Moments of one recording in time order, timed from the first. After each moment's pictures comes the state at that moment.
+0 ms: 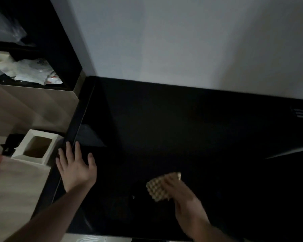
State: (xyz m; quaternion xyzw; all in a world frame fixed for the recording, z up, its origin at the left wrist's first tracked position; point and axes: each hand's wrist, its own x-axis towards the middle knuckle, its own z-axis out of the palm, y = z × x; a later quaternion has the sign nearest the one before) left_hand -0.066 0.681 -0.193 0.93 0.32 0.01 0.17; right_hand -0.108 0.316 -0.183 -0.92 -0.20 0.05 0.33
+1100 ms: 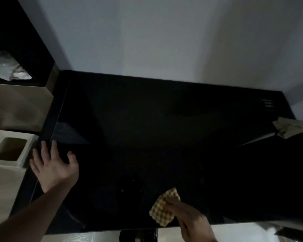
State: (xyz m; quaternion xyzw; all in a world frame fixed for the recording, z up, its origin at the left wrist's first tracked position) left_hand -0.065 0.676 -0.188 0.93 0.33 0.04 0.15; right_hand -0.174 0.249 -0.151 -0.93 -0.20 0.08 0.31
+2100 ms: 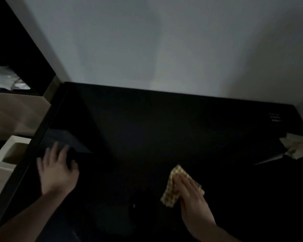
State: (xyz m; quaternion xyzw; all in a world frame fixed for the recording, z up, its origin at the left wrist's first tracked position) left_hand -0.050 0.616 -0.179 0.96 0.26 0.02 0.11; right_hand -0.071 0.167 -0.179 -0.94 -0.18 0.10 0.26
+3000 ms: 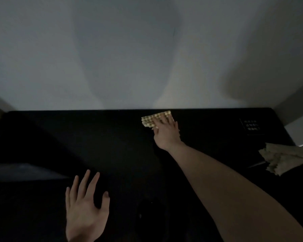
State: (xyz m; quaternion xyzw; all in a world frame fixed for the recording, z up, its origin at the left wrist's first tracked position) left_hand 0.019 0.380 -0.191 0.97 0.18 -0.01 0.18; right_hand 0.266 0.139 -0.179 -0.98 -0.06 0.09 0.18
